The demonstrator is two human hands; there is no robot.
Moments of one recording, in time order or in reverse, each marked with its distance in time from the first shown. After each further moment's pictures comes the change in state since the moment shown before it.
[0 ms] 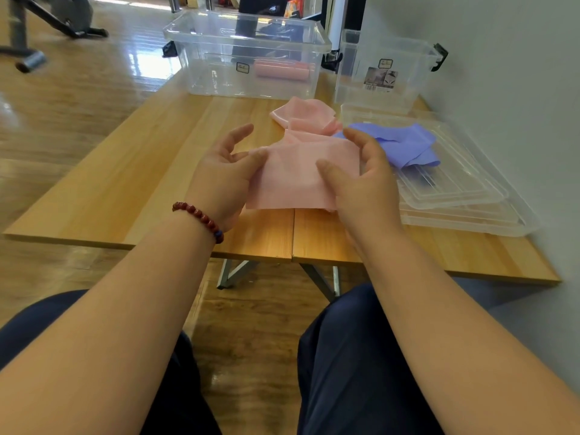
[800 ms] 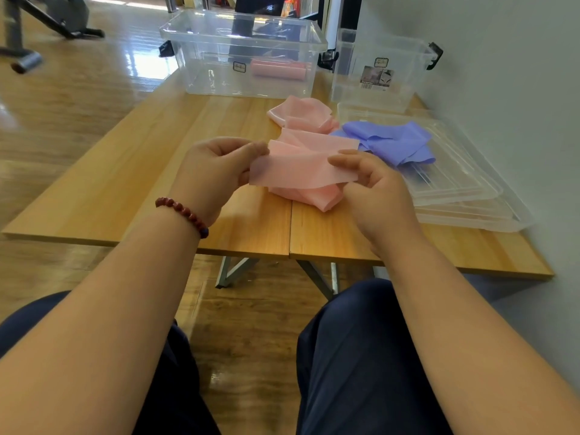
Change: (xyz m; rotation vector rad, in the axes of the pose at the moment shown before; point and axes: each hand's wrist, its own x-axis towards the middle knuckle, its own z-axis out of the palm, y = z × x) left_hand -0.006 0.009 -0.008 0.182 -0.019 0.114; right_hand -0.002 0.015 -0.026 -0.058 -0.155 -0.035
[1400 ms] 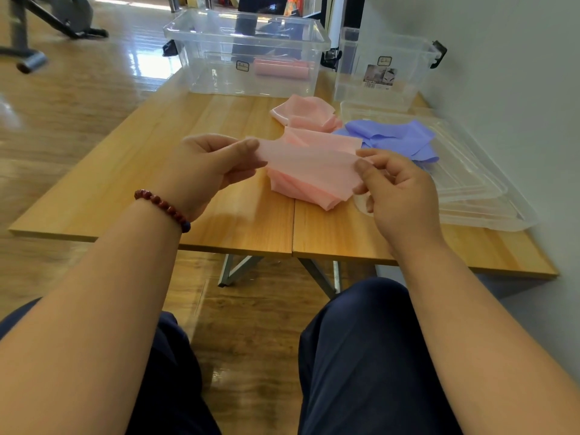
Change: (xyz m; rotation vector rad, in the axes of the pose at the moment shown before) left_hand -0.006 0.011 -0.017 -0.061 -0.114 -0.013; right_hand -0.006 0.001 -0.012 -0.039 0.171 -0.065
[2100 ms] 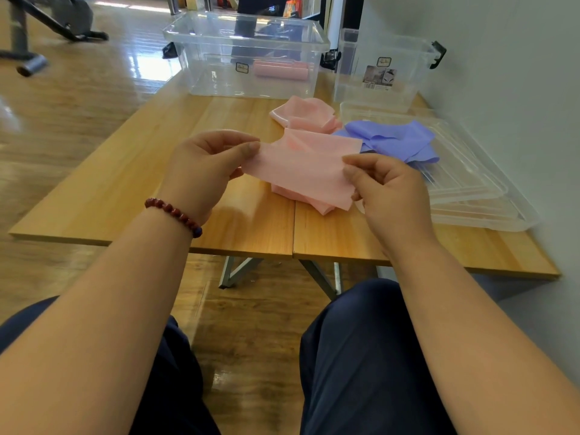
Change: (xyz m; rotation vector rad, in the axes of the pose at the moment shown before) left_hand 0.002 -0.005 0.005 0.127 0.167 0.087; right_hand -0.002 -0.008 0.008 0.046 -0.039 0.059
